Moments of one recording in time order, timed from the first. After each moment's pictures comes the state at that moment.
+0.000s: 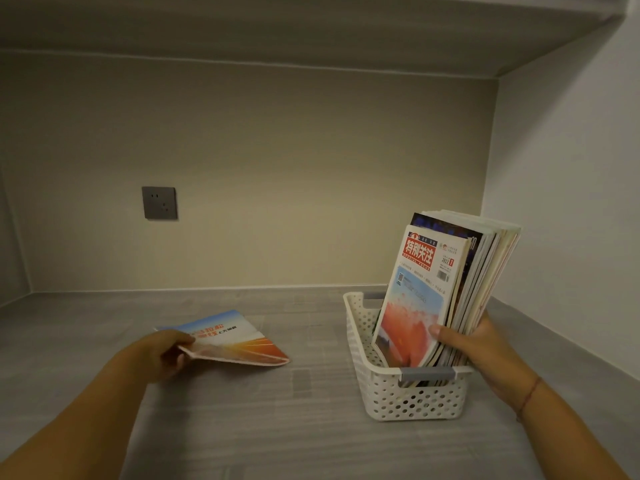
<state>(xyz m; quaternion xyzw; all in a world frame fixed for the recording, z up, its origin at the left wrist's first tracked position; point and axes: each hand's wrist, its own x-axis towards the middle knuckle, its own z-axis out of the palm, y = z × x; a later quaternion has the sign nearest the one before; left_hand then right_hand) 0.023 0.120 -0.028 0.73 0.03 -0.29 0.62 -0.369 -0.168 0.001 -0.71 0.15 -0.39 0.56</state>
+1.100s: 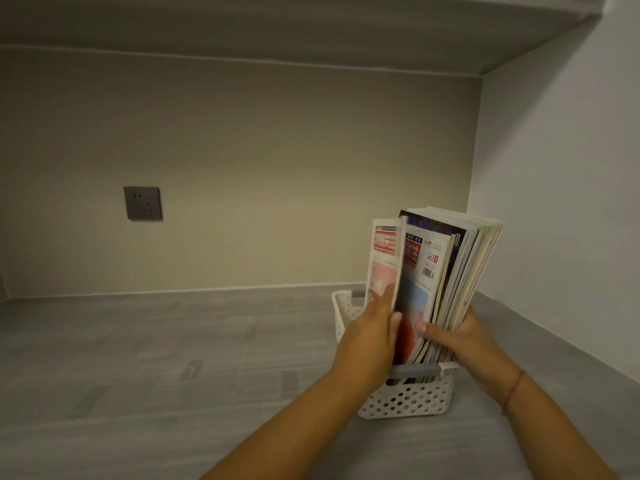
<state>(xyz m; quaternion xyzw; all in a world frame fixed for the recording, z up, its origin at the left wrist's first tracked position) -0.242 -0.050 0.000 0.68 -0.59 0.09 0.43 -0.370 -0.171 -0.001 -0.73 0.13 -0.40 0.54</state>
